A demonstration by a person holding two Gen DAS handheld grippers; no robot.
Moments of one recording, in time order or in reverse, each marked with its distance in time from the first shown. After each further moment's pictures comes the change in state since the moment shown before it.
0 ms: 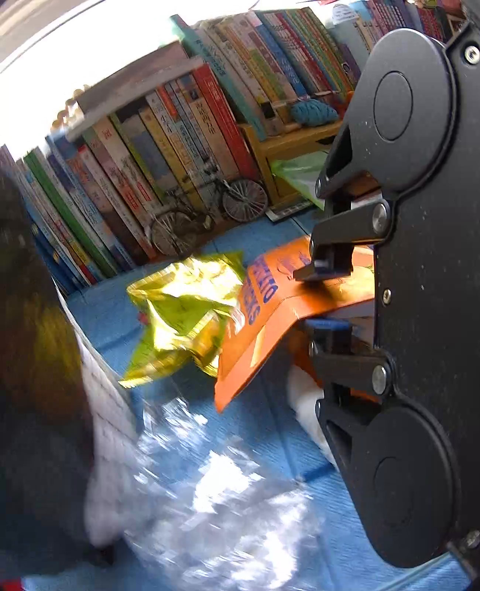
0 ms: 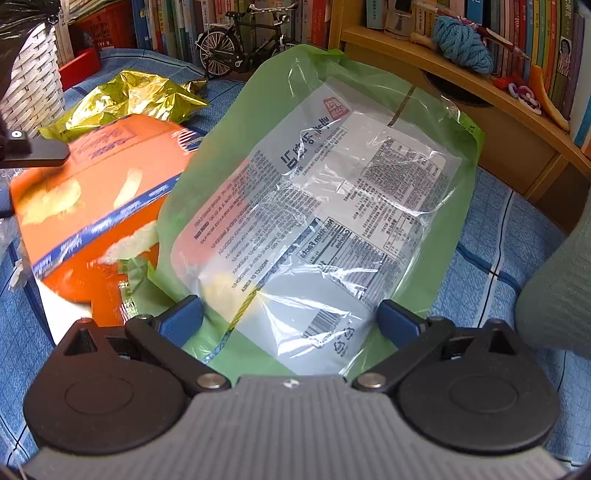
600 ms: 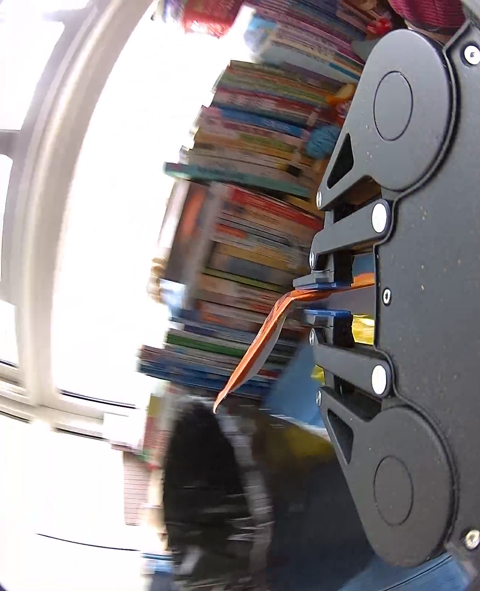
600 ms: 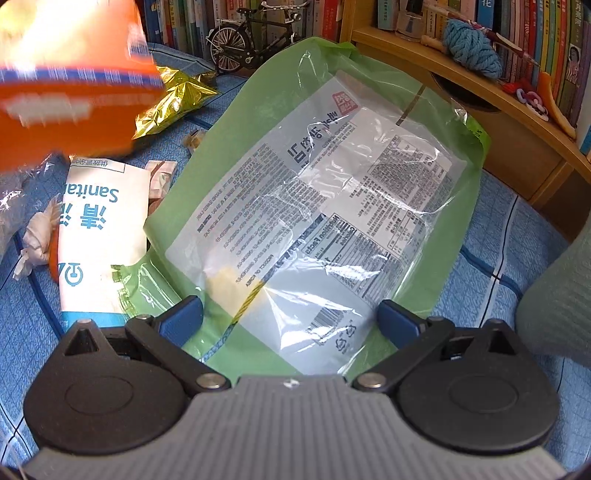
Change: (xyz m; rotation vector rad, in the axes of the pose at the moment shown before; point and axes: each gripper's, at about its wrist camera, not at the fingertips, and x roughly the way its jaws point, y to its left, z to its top) left arm -0.107 -0.108 -0.023 0.644 -0.484 -0.027; right arm 0.001 0.003 -0.004 -0.028 -0.001 0.011
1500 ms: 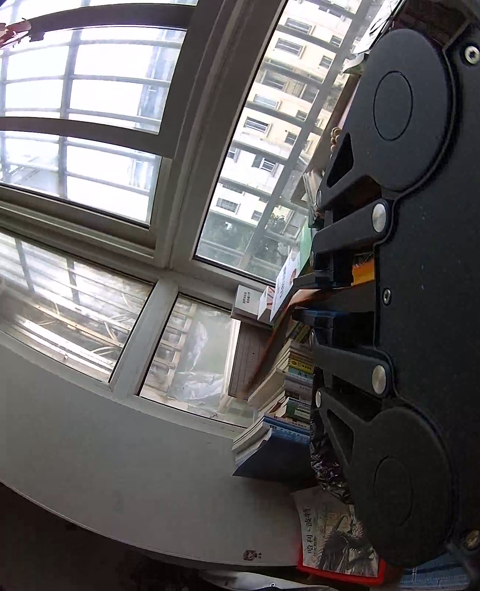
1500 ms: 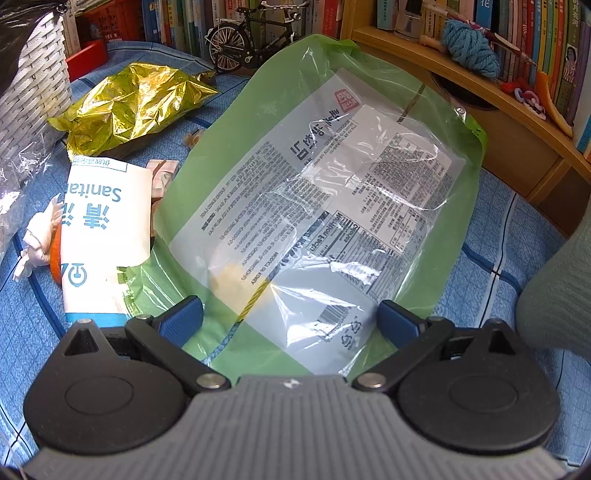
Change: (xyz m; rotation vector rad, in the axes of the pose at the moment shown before) left arm -0.054 0.125 0.115 -0.225 -0.331 0.324; right arm -0.002 0.003 0.002 -0.001 0.009 -0.007
